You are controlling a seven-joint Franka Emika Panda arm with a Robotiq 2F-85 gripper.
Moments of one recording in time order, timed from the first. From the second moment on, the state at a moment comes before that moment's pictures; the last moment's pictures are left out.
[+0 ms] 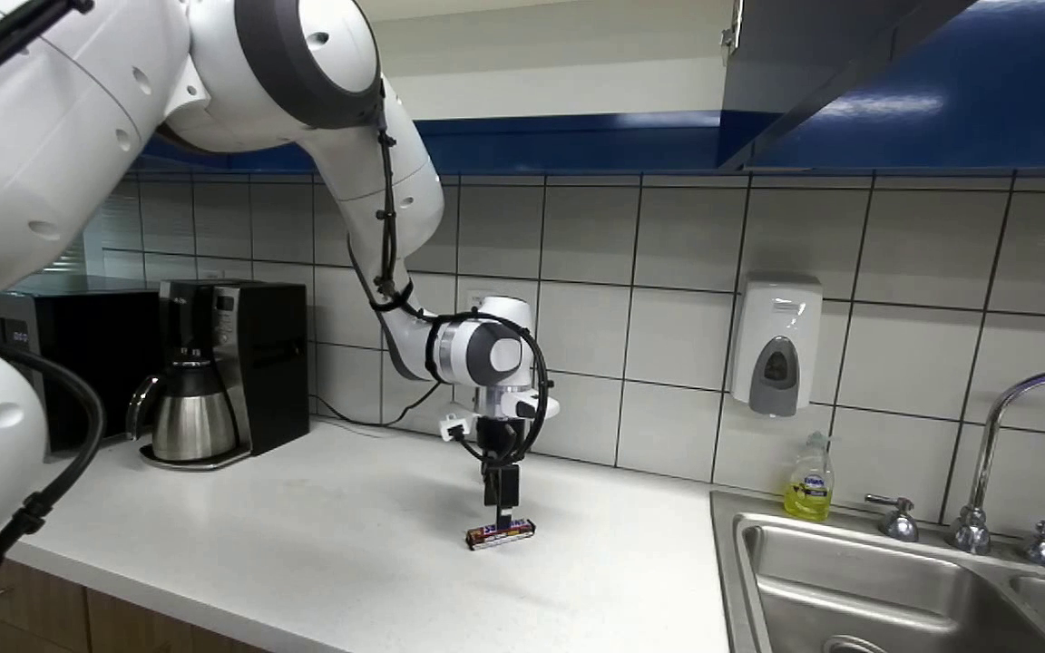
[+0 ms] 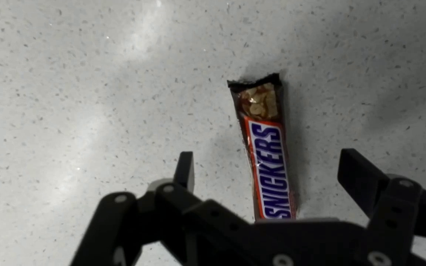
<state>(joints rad) -0.02 0.60 -0.20 -1.94 0.08 2.44 0.70</state>
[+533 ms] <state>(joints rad) 0.00 0.67 -0.23 -1.87 0.08 2.44 0.71</state>
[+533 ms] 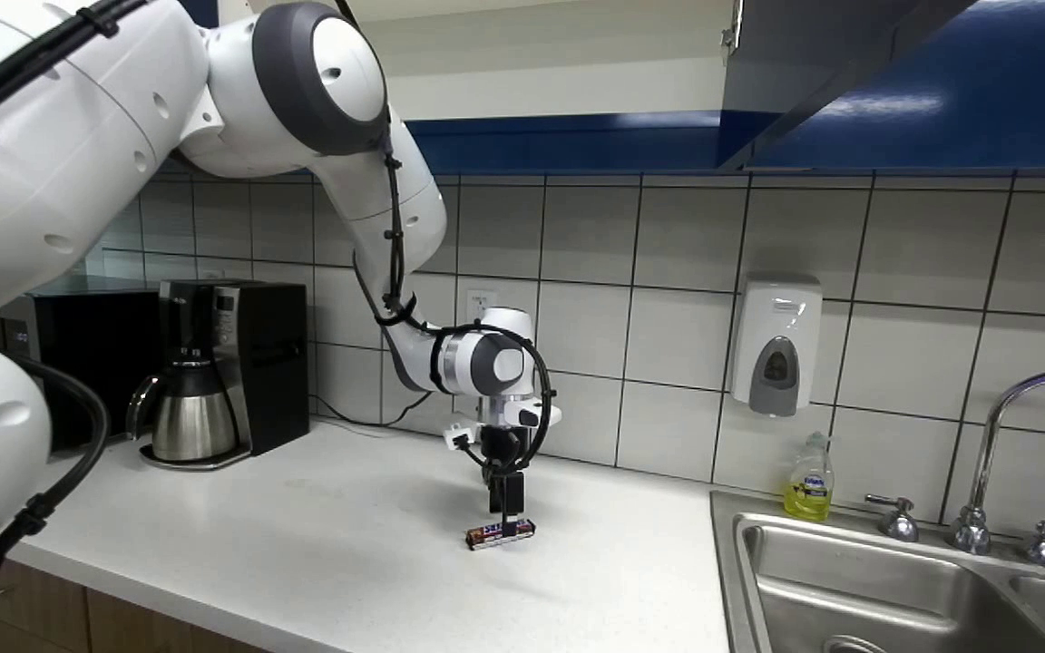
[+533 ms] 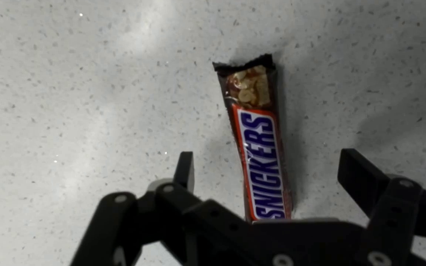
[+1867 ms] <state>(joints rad) 0.01 0.70 -0.23 -1.83 0.08 2.44 0.71</state>
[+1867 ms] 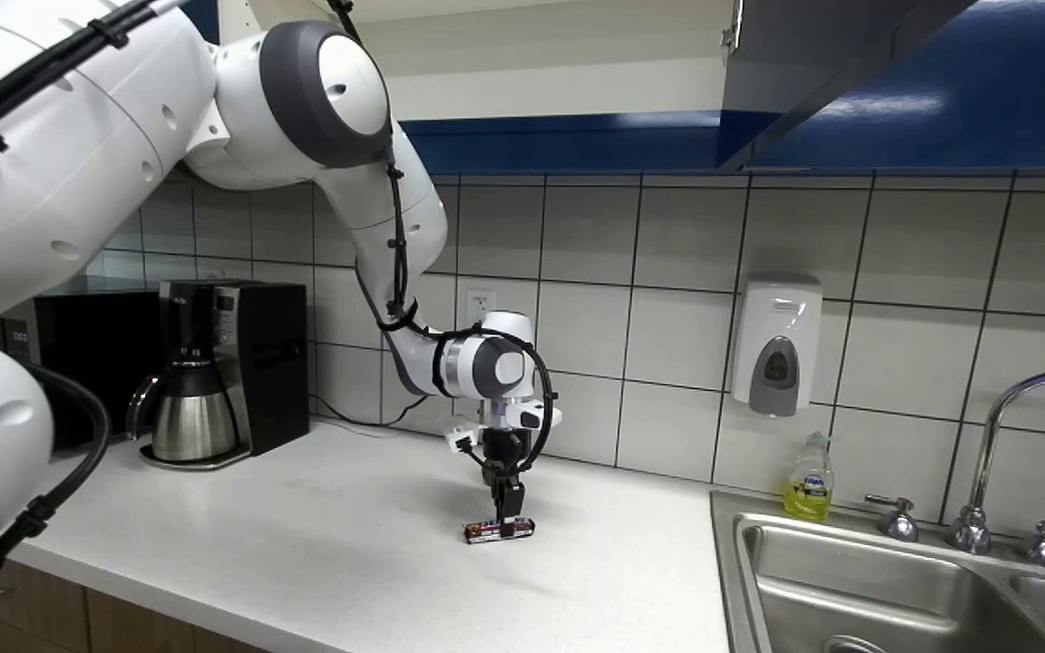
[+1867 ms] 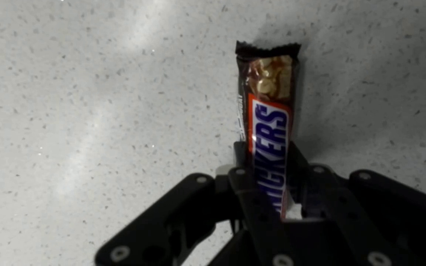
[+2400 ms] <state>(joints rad) 0.05 0.65 -0.24 -1.86 -0.09 2.44 0.64</state>
